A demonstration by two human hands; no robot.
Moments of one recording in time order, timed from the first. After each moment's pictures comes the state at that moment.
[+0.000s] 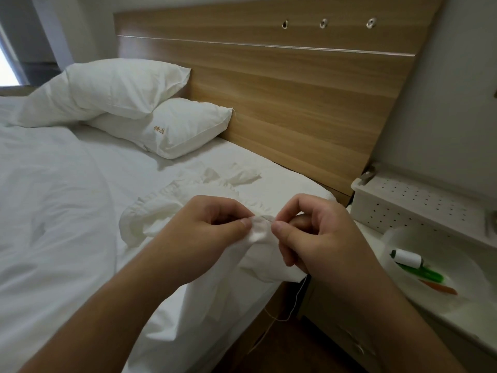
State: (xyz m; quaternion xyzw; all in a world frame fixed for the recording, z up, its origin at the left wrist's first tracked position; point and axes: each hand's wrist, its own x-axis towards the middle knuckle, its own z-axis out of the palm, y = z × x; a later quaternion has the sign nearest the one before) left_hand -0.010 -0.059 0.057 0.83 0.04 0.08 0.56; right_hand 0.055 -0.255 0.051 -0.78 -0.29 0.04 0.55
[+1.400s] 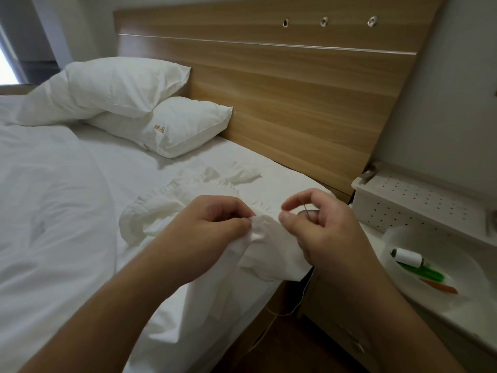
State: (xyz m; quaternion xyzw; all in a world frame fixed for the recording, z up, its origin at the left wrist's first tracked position) left_hand -0.012 -0.063 0.063 0.84 0.04 0.07 0.54; right_hand 0.063 -0.252 0.043 -0.77 -0.21 0.03 0.60
